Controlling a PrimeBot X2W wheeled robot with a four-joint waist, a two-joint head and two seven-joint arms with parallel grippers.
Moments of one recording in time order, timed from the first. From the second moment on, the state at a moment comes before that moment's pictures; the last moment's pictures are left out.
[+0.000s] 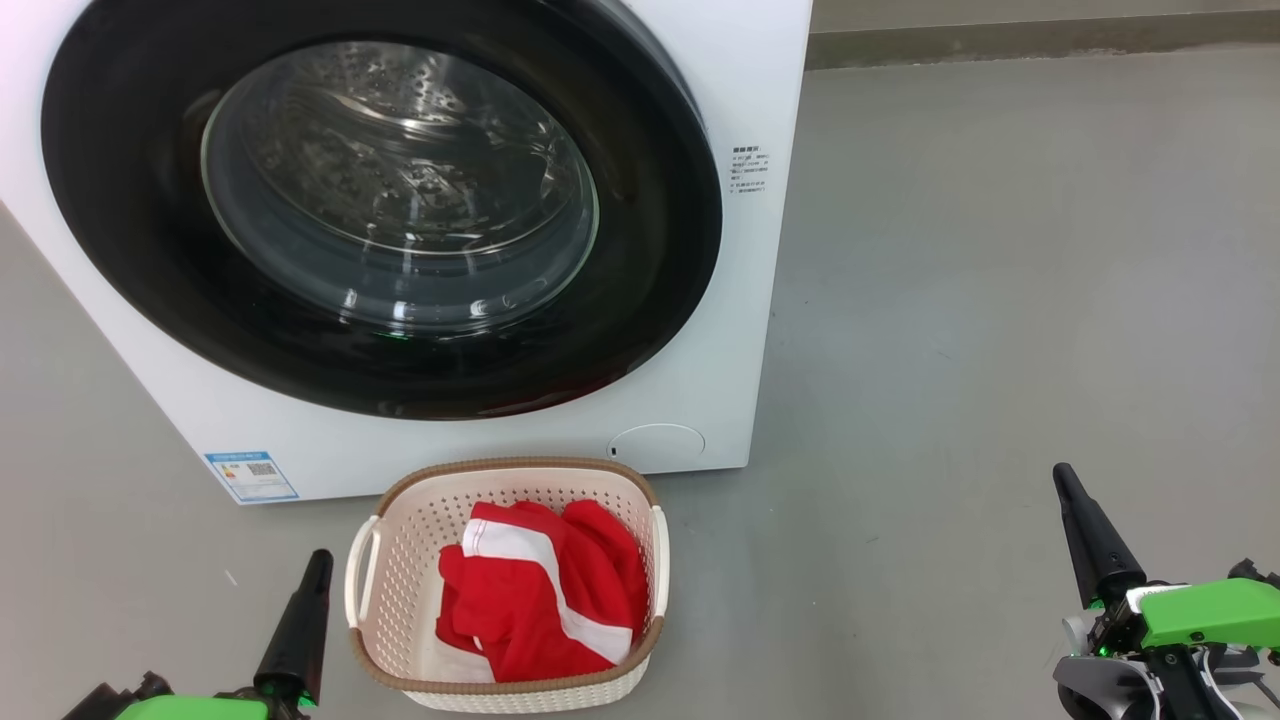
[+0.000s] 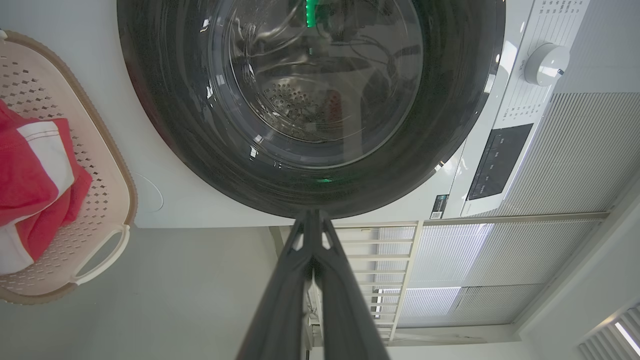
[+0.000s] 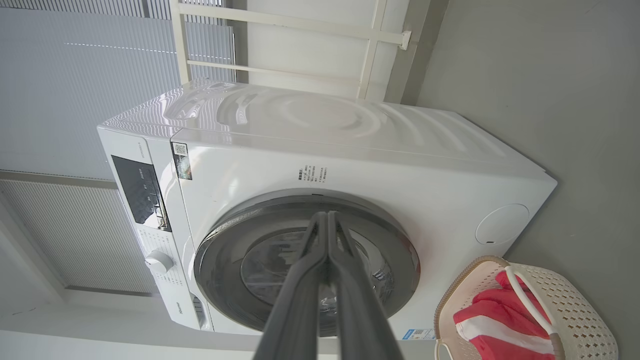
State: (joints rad) left arm -0.07 0.05 0.06 0.26 -1.63 -0.12 0.10; right arm -0.06 -0.05 -0.12 0.27 1.63 0.13 0.10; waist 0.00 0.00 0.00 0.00
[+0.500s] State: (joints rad) left arm -0.07 0.05 0.06 0.26 -1.63 -0.12 0.10; right arm -0.06 -0.05 -0.12 0.27 1.62 0.13 0.10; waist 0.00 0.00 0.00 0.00
